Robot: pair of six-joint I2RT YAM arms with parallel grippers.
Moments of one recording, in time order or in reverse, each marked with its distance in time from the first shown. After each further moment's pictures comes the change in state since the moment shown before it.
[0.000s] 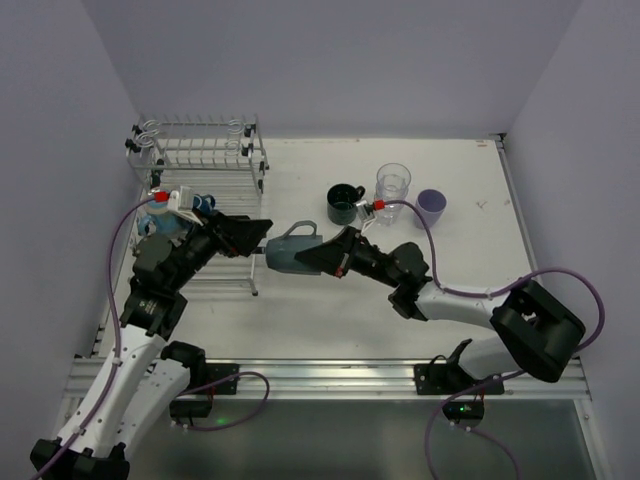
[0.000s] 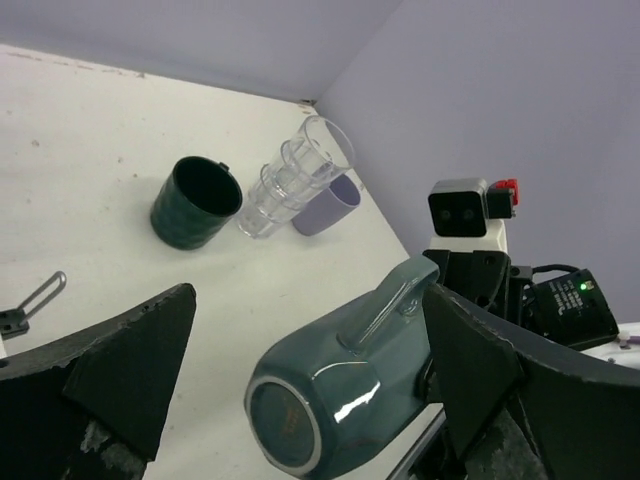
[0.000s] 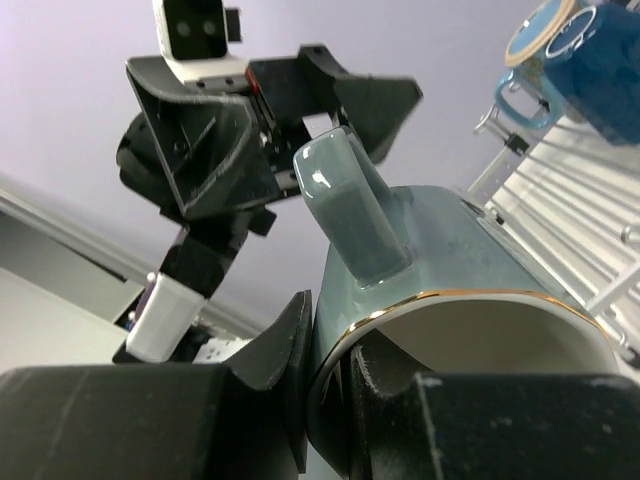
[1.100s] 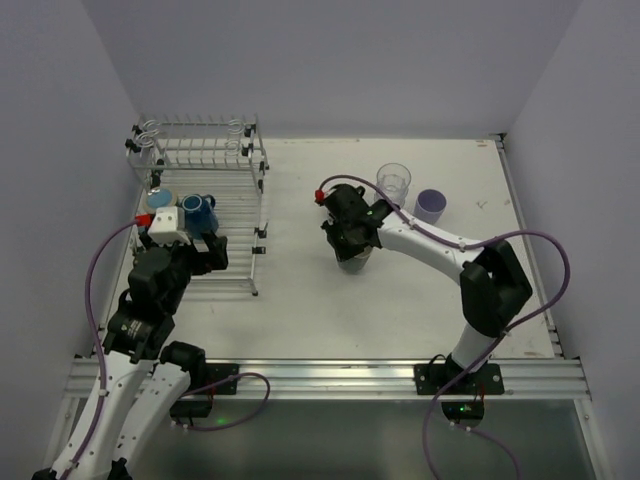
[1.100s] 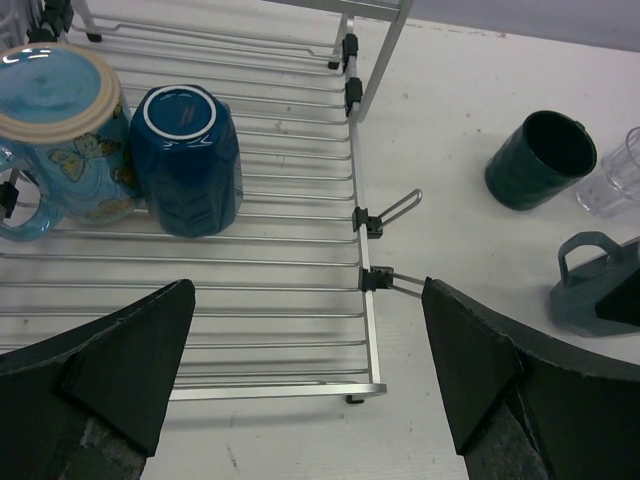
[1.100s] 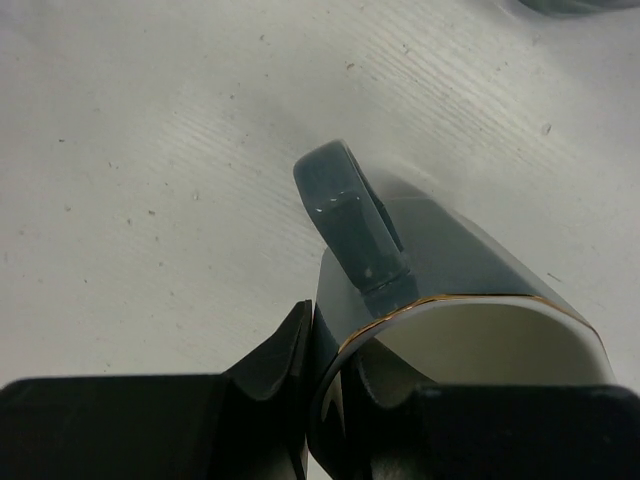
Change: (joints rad) left arm 0.002 -0.151 0.059 -0.525 -0.563 0.461; right arm -0.093 0.301 0.764 -1.859 0.415 -0.915
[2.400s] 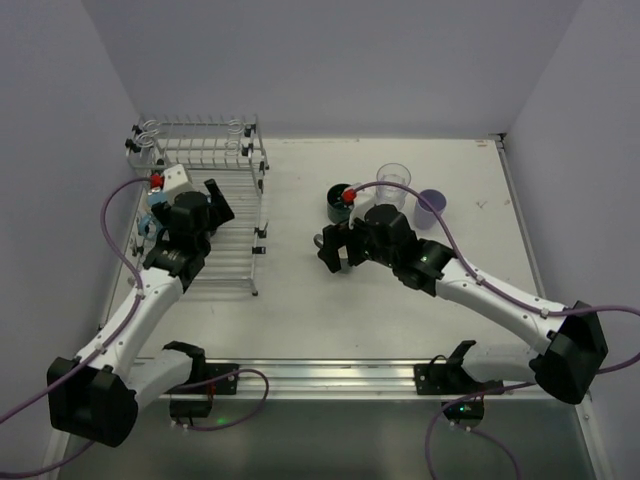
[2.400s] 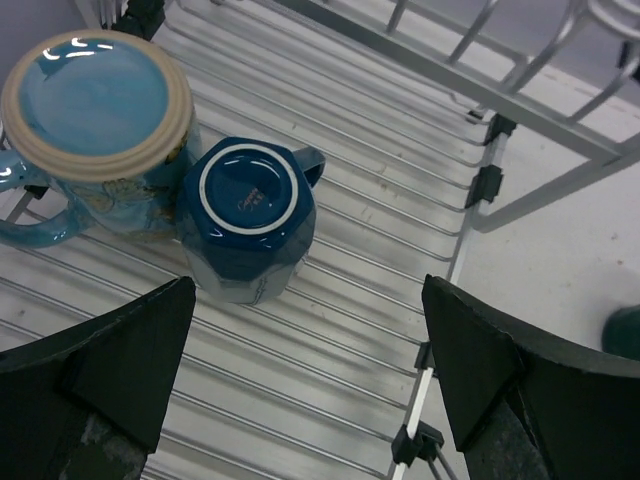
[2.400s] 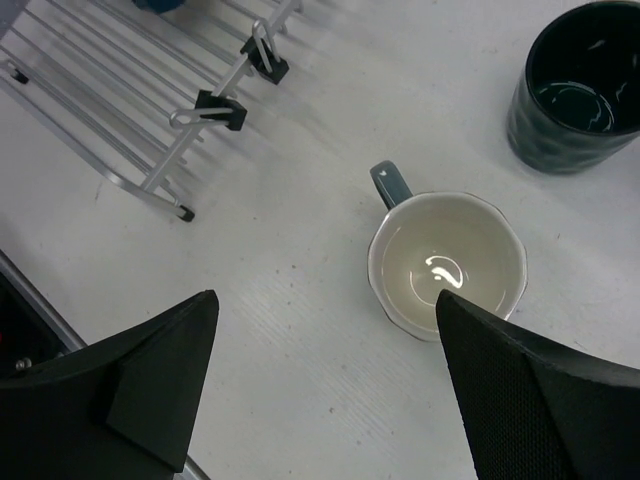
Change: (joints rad) left arm 0.027 0.539 0.096 0.286 -0.314 -0.200; right arm 0.078 -0.469 -0.353 0.446 -0.013 0.039
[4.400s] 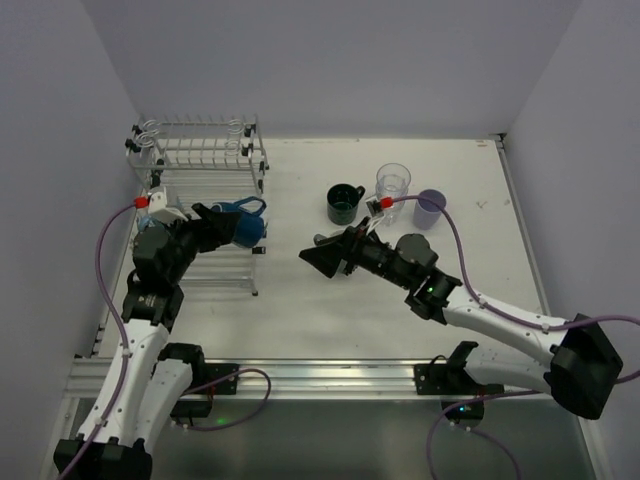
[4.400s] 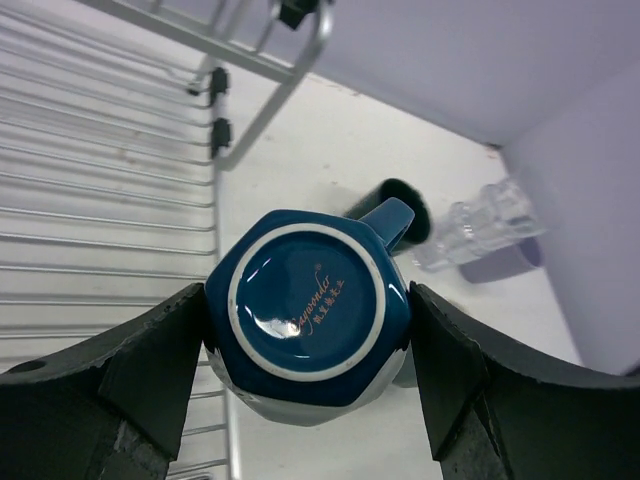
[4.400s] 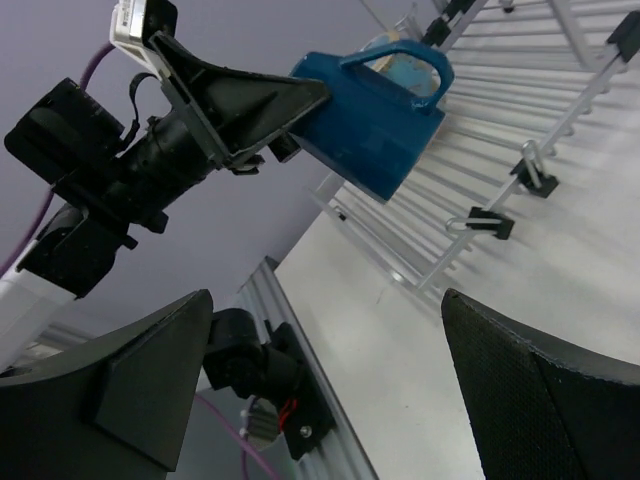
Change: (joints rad) left arm 0.177 -0.319 -0.183 0.111 0.669 -0.100; right arm 0.024 -0.171 -0.332 0.725 -0.209 0.478
